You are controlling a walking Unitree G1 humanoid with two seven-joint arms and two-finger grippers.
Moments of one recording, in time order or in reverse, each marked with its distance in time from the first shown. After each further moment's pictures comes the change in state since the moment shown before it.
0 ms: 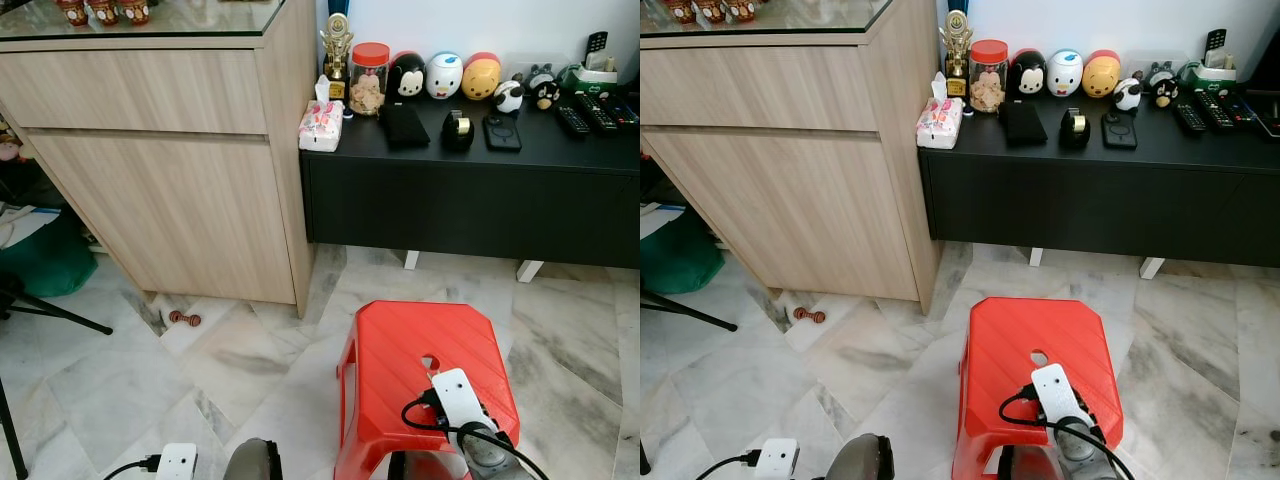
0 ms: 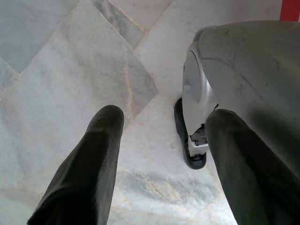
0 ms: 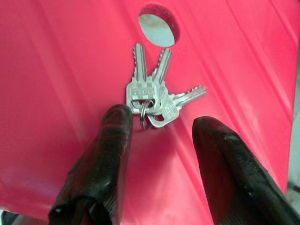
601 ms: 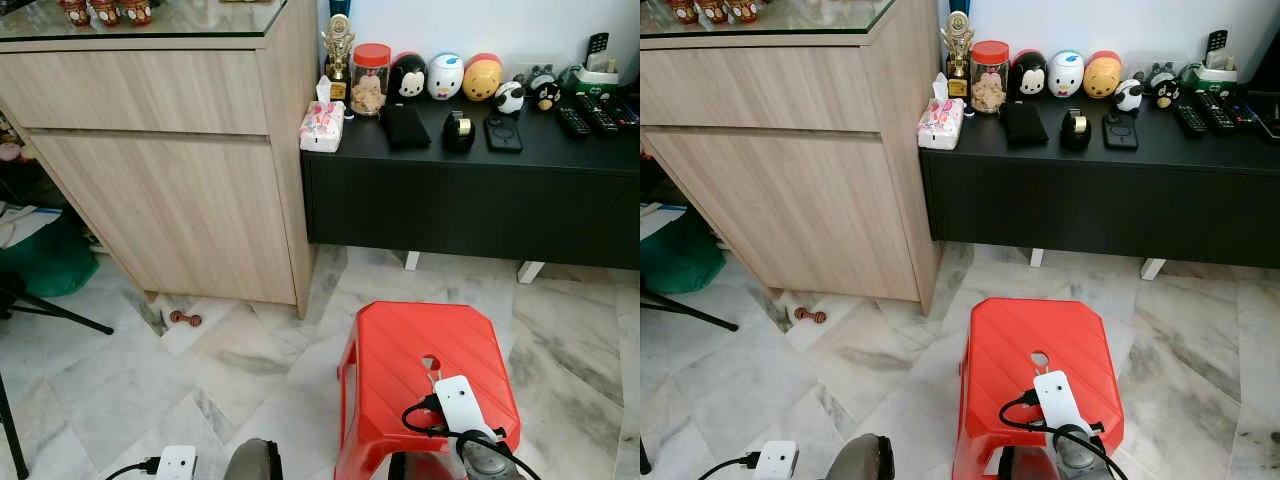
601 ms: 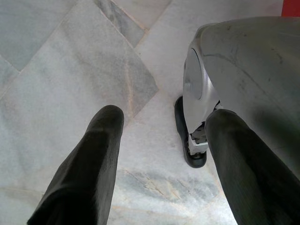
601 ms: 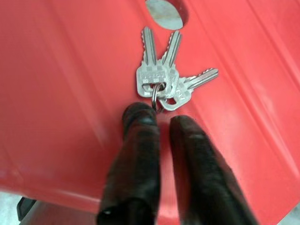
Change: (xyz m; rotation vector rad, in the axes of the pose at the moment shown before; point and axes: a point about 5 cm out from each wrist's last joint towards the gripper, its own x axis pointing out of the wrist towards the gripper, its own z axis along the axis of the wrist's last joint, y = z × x) left arm 0.000 0.000 -0.002 -0.001 0.005 0.001; right arm -0.002 0.004 -0.007 0.033 0.019 0.016
